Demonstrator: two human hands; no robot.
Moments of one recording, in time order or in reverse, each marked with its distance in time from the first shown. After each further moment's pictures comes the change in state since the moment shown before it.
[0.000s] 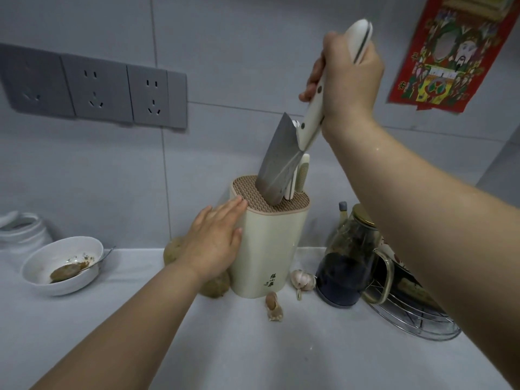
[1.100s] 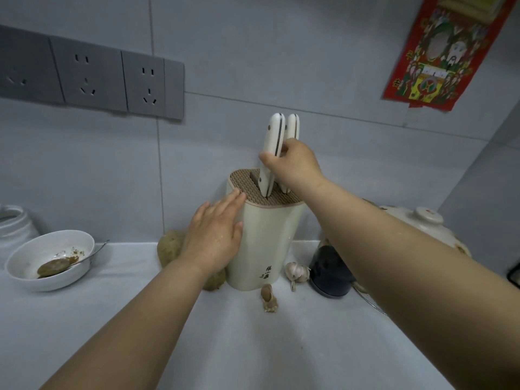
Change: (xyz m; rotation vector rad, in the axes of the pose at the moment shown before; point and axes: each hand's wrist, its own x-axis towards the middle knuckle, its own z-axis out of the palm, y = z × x) left_hand -0.003 0.004 0.003 -0.052 0.048 -0.020; right_hand -0.043 0.077 -0.012 -1.001 -0.374 0.257
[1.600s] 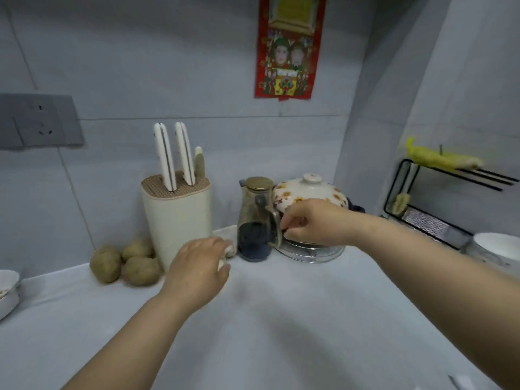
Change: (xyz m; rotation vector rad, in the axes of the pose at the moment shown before) left_hand -0.092 0.121 0.007 0.061 -0.155 0.273; right_hand -0.191 0.087 -0.167 -0.388 -0.375 -0.002
